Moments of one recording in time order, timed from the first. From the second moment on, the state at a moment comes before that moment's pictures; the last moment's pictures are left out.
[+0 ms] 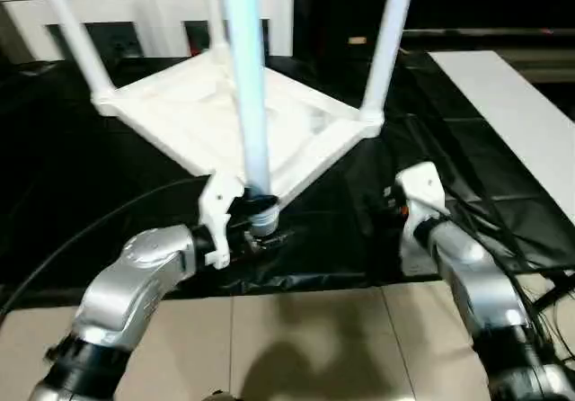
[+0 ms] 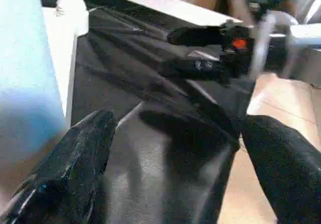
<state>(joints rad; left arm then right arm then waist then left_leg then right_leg) -0.30 0.38 -0.18 -0.02 -0.41 0.47 -0.76 -0.32 -0.29 0.07 0.30 0.03 0.18 0.35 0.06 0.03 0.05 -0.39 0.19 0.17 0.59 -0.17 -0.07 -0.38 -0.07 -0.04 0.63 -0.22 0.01</state>
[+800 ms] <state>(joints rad) 0.07 0.27 -0.06 -0.29 -0.31 0.34 -0.53 -0.08 -0.30 0.13 -0.06 0.15 0.26 0.50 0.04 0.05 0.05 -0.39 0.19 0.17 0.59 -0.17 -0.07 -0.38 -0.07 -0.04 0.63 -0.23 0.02</state>
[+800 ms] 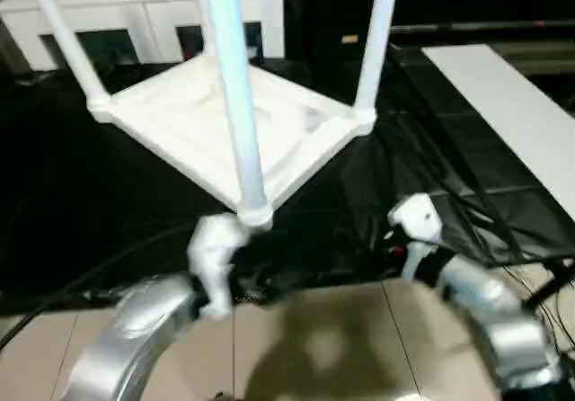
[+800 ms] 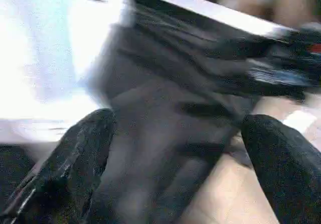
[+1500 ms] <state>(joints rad) -0.05 0.12 0.06 -0.15 -0.16 0.22 -0.15 -0.06 -0.22 0.12 -0.10 0.12 0.27 0.38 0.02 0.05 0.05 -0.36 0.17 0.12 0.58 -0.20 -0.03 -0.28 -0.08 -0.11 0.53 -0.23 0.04</state>
